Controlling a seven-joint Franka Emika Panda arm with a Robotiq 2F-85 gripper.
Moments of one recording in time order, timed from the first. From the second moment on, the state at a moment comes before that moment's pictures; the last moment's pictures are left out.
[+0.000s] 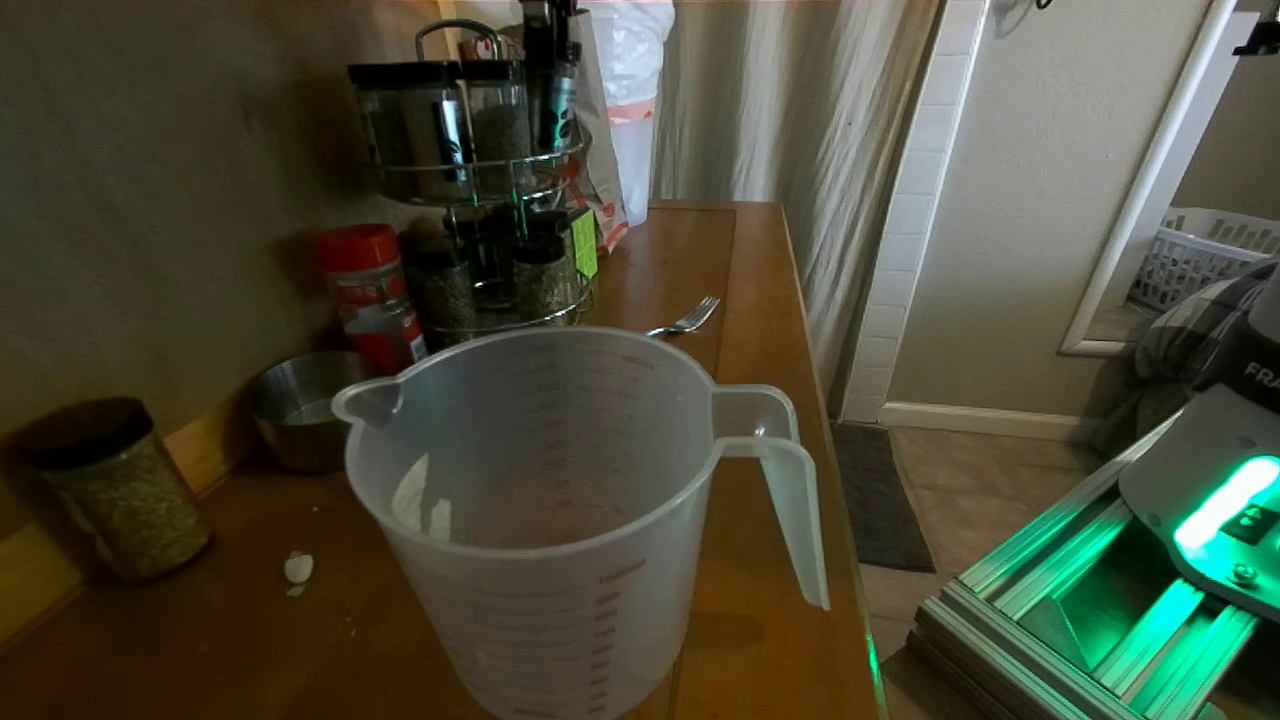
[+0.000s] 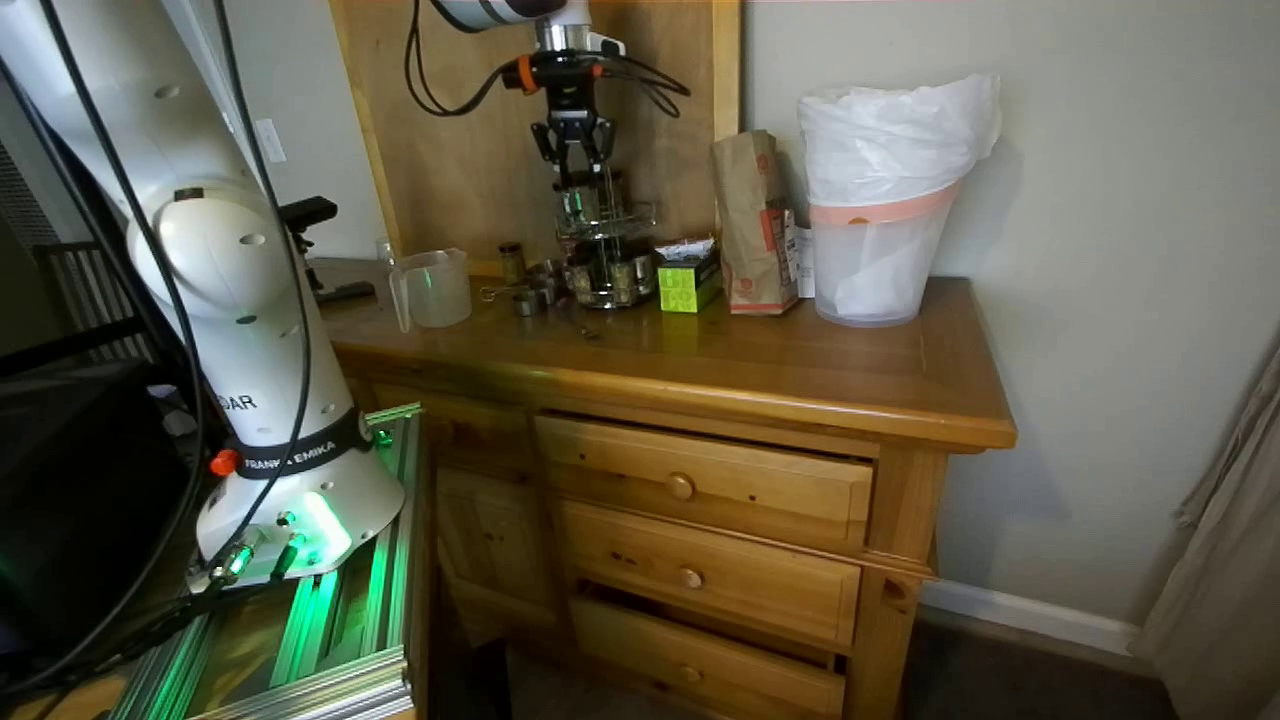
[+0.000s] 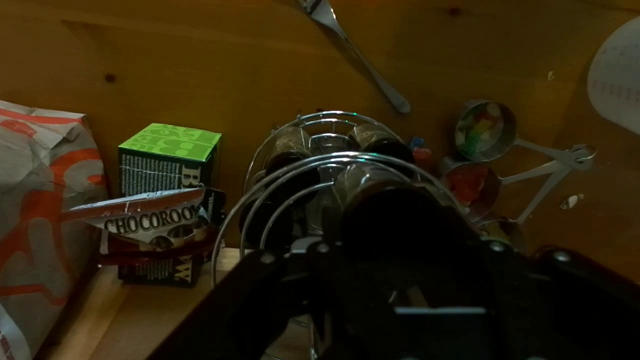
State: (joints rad) arm 0.31 -0.12 0.30 -2.12 0.09 2.05 -0.38
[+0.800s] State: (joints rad) arm 0.31 -0.19 0.27 -2.11 0.13 1.96 -0.43
